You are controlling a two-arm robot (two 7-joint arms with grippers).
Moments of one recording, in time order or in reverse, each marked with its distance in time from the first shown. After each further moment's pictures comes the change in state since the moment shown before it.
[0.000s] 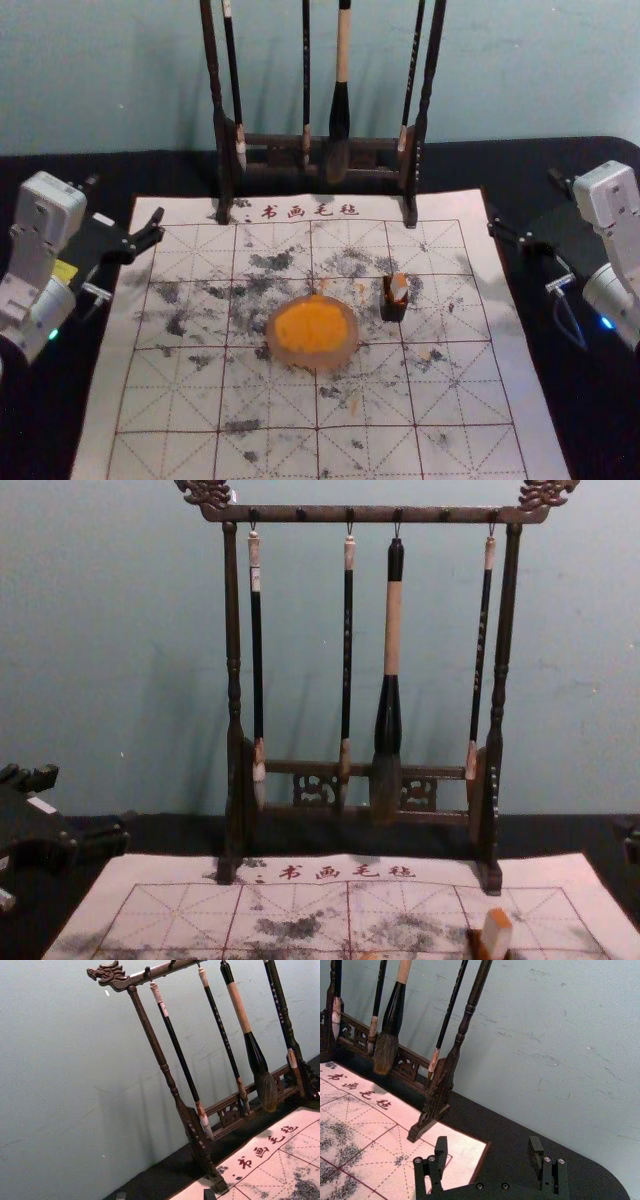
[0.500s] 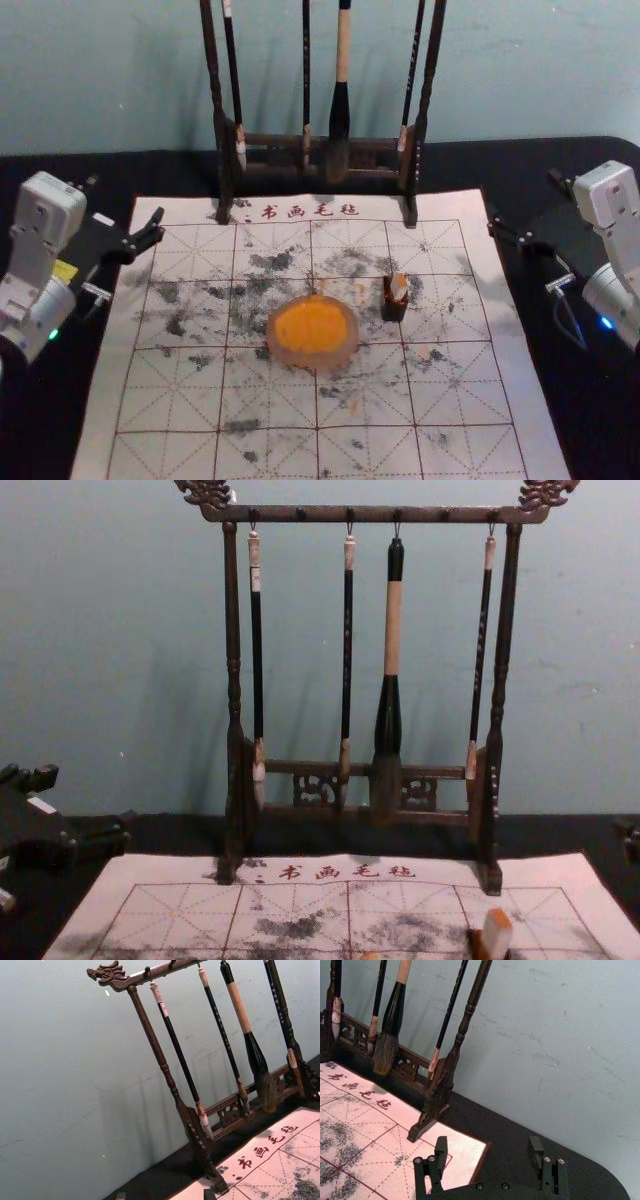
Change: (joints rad) left arm 0.000 0.000 0.000 0.000 0.000 0.000 0.000; right arm 0.000 0.000 0.000 0.000 0.000 0.000 0.000
